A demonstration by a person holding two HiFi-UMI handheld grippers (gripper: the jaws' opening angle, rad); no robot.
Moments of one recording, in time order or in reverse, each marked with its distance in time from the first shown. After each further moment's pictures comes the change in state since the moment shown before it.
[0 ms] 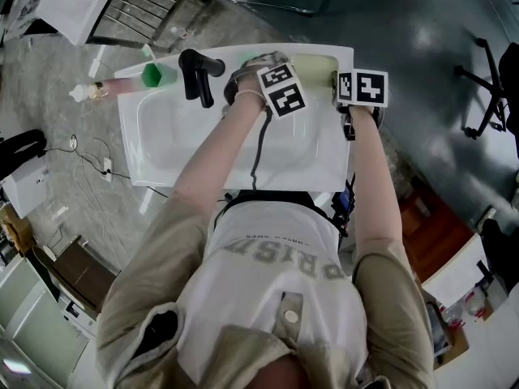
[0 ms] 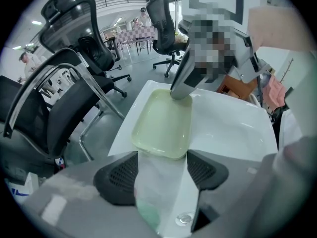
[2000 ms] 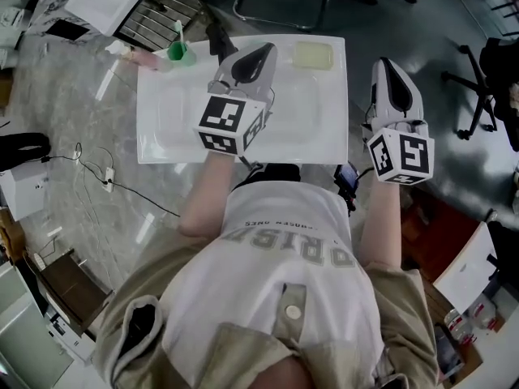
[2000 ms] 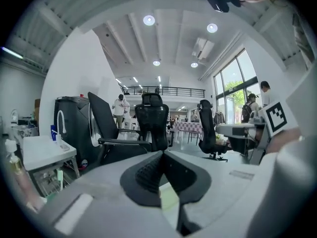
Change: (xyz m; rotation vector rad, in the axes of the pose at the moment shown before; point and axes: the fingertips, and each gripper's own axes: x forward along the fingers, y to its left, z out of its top) left arm -0.316 -0.033 0.020 -0.530 -1.039 0.455; right arm -0.327 0.089 0.011 -0.332 -1.134 -0.024
